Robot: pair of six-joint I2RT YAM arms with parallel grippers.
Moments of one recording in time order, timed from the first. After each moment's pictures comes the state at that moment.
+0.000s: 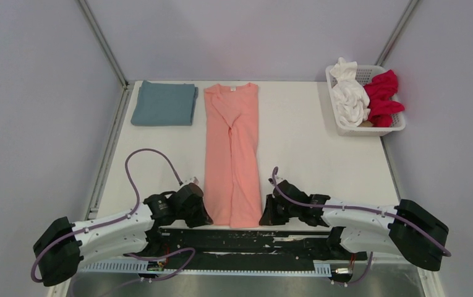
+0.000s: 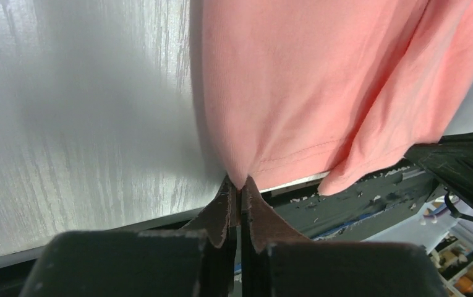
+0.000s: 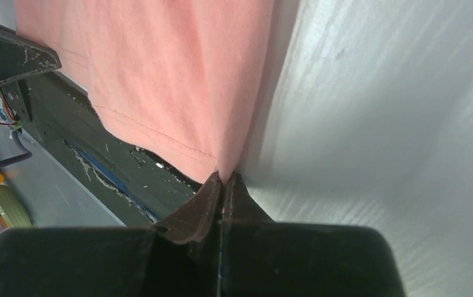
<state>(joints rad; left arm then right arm) -0.96 0.88 0.32 -0.46 0.01 -1.20 1.02 1.14 0.36 -0.10 -0.16 0.92</state>
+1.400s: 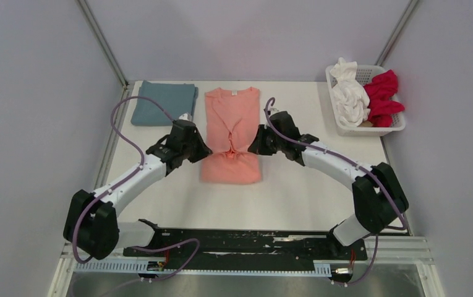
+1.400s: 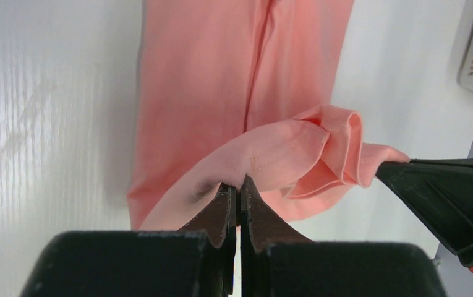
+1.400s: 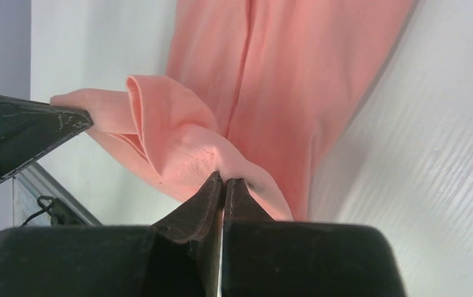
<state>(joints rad) -0.49 1.22 0.81 -0.33 -0.02 -0.85 0.61 1.51 1.00 -0.15 -0.20 0.61</state>
